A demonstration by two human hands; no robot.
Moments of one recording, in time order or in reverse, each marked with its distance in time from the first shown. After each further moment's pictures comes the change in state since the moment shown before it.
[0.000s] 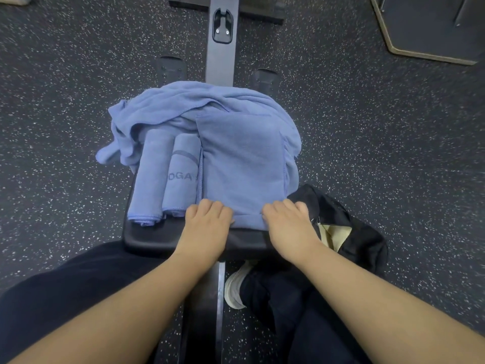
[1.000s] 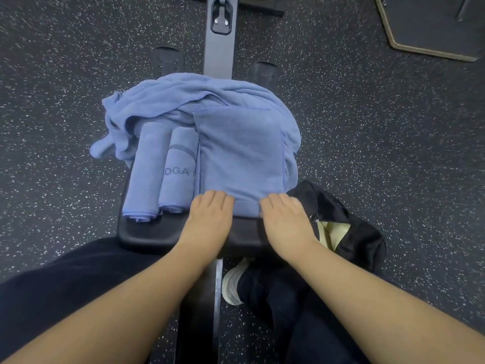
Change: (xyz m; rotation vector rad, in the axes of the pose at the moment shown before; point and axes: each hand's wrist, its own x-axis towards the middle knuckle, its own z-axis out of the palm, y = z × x) left_hand 0.012 0.007 -0.003 -0.022 -0.065 0.009; right_hand 0.004 -0.002 0.012 -0.108 0.259 -0.096
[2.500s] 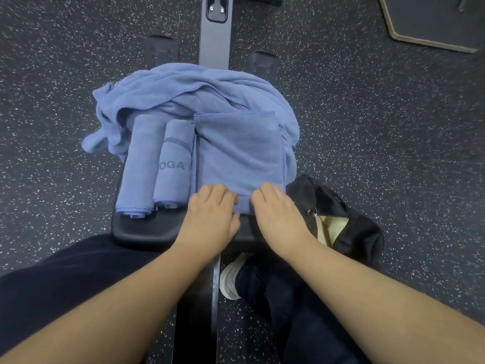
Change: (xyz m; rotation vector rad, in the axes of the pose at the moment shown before) left_hand -0.002 0.006 -0.005 -0.217 0.063 -0.070; right_hand 0.008 -0.008 -0.011 0.148 0.038 -0.008
